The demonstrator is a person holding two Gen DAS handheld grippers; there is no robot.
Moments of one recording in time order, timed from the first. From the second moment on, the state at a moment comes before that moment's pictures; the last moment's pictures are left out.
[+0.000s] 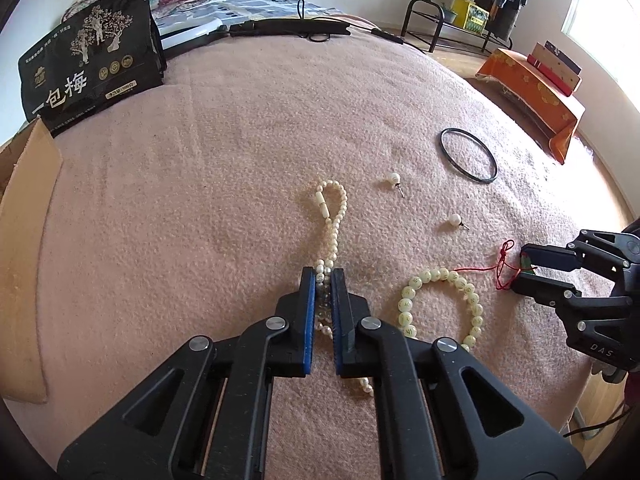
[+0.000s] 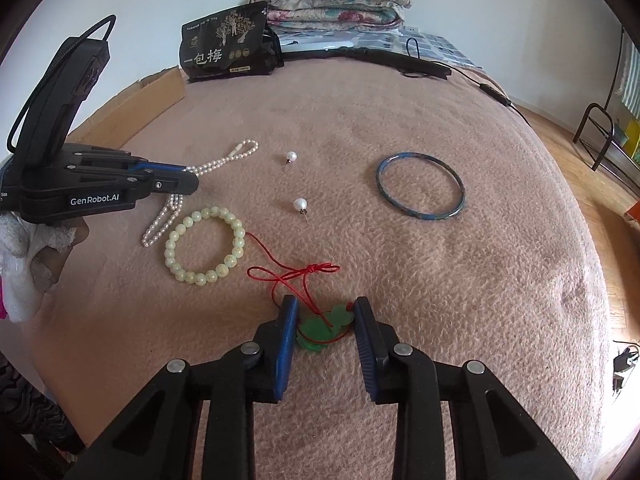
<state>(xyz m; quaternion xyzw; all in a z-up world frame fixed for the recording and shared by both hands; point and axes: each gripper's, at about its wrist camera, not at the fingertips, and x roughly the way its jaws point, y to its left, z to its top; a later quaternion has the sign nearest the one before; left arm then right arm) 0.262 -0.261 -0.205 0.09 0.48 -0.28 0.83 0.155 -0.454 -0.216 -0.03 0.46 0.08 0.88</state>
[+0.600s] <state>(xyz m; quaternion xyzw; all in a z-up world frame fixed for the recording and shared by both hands) 0.244 -0.219 -0.138 0.05 0.43 -0.28 0.86 0.130 -0.450 -0.160 -0.02 0.42 0.08 0.91</state>
